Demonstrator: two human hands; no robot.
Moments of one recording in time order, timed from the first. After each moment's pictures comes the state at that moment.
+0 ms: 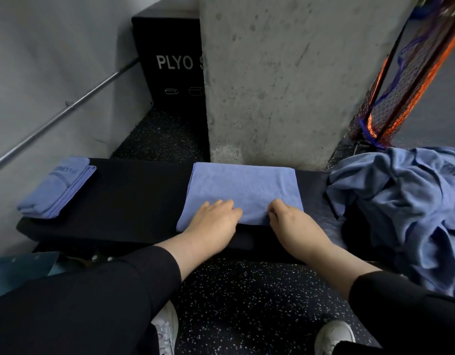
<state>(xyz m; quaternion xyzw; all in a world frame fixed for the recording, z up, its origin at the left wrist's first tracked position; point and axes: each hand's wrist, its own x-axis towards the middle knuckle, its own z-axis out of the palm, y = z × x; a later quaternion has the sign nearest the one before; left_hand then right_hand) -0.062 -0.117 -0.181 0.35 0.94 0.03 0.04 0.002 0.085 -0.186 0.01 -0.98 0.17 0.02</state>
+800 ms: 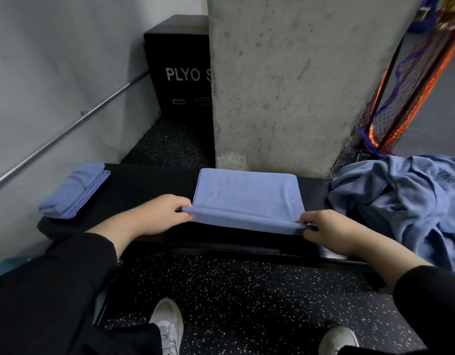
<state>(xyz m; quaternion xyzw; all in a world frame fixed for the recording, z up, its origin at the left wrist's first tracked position) -0.099 -0.237 -0.137 0.26 0.91 0.25 0.20 0.018 0.143 -0.145 0.03 -0.98 0.18 -0.12</state>
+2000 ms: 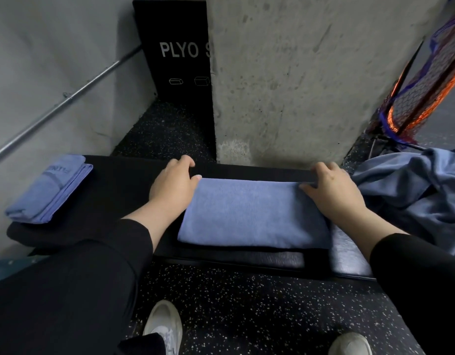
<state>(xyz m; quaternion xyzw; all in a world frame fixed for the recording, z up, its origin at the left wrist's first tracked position) -0.166 -0.175 -0.176 0.08 0.97 0.21 -0.02 -0.086 0.158 -0.187 -0.12 -0.99 0.09 0.07</state>
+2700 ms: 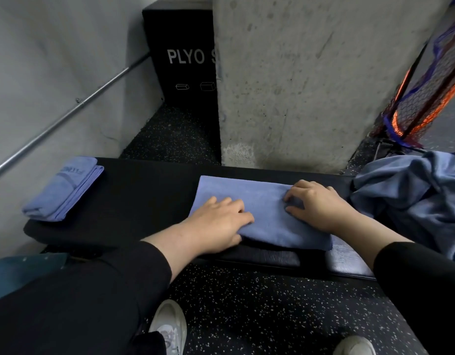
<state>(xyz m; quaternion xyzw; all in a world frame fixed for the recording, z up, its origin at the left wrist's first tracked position) -0.096 -0.139 -0.176 0.44 0.89 -0.03 0.08 -0.072 0.132 -0.184 0.04 -0.99 0.09 -0.04</state>
